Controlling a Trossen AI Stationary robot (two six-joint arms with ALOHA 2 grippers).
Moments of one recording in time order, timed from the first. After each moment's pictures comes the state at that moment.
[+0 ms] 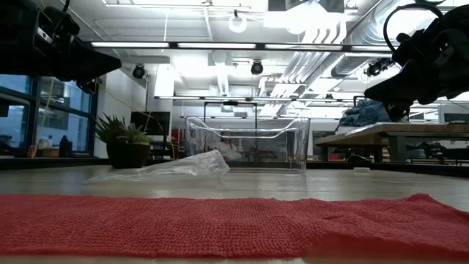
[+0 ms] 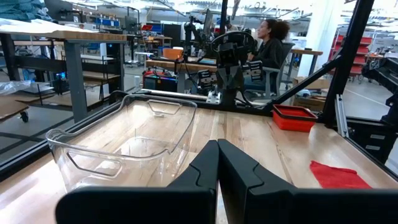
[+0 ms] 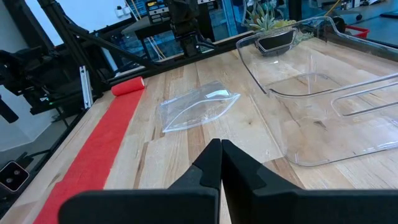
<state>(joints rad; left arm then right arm) 0.06 0.00 0.01 0.02 -0.09 -0.08 -0.10 0.22 0.01 0.02 -0.07 0.26</state>
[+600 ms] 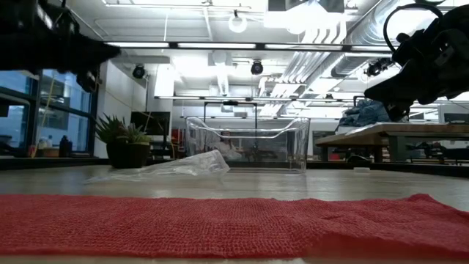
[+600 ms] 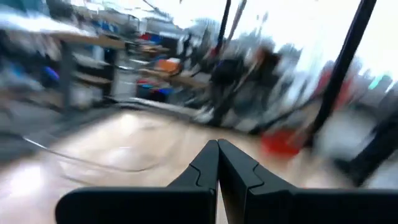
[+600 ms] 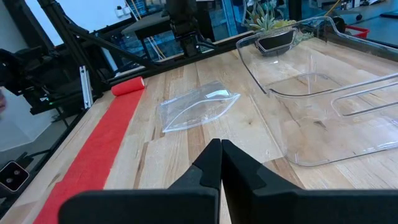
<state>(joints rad) 0.05 0.00 0.01 0.12 -0.06 -0.31 -0.10 0.22 0.01 0.02 -0.07 0.26</state>
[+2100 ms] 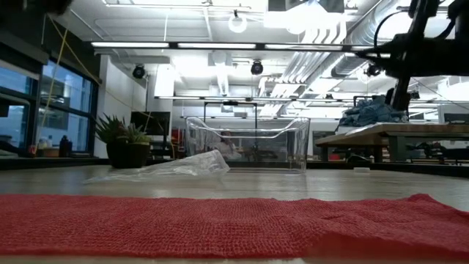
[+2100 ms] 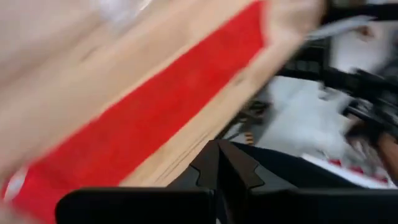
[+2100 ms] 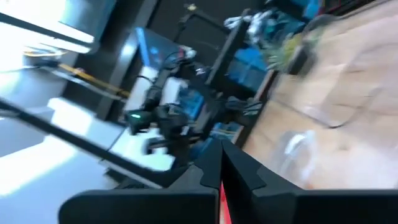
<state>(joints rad) -0.64 0.96 0.81 -0.69 -0.09 -1.74 -0.08 0.26 0.01 0.37 0.04 1.09</state>
